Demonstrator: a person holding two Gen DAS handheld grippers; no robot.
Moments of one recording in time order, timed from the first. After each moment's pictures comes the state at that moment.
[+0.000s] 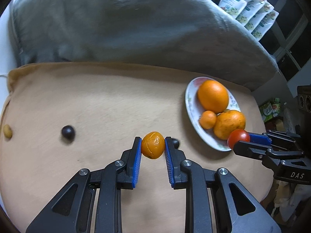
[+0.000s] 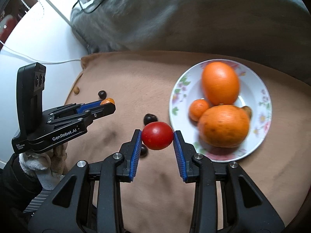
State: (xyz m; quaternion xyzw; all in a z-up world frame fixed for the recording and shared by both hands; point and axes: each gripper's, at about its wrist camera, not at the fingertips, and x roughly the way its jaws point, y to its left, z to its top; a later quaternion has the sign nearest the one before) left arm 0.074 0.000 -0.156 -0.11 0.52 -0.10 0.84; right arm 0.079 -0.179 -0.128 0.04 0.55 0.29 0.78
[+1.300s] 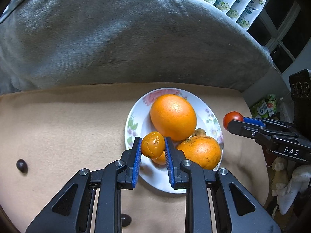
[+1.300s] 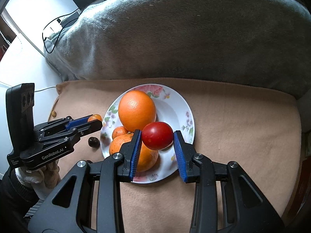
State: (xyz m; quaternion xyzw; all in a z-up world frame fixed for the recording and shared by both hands) left arm 0.121 -0.082 -0.150 -0.08 0.51 -0.13 0.85; right arm 0.143 -0.281 -0.140 0.07 0.53 0.24 0.81
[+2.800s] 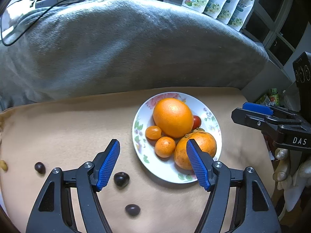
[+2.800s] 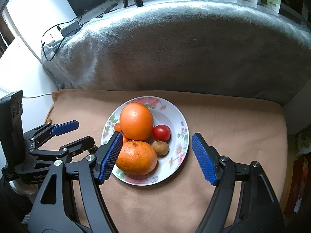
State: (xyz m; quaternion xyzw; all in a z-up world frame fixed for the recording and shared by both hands) left arm 0.097 -0.076 -0.122 -0.04 0.49 -0.12 0.86; right arm 0.127 -0.275 -0.113 0.05 0.50 0.20 0.84
